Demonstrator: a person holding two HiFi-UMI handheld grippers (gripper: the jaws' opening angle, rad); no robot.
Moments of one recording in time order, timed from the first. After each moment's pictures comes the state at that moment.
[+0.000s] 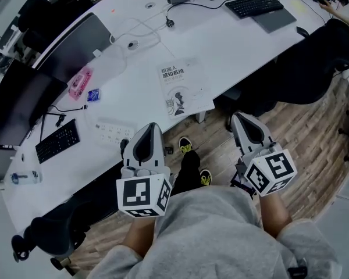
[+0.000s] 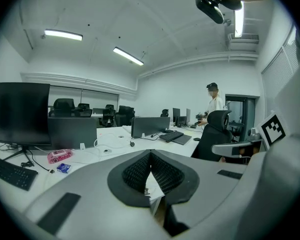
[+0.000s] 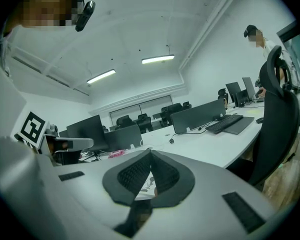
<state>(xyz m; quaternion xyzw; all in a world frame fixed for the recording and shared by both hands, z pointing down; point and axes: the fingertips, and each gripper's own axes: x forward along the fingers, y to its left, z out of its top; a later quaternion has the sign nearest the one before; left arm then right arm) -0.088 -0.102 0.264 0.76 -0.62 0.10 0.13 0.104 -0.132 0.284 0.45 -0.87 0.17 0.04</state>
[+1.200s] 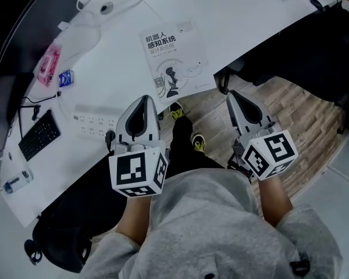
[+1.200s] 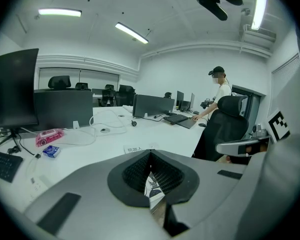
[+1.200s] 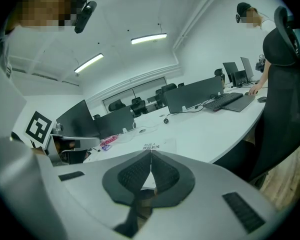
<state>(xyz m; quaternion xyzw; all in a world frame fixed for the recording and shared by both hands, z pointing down) -0.106 -0.185 0.361 0.75 -0.60 0.16 0.22 0.079 -0.196 0.369 0.45 -0.85 0.25 0.11</state>
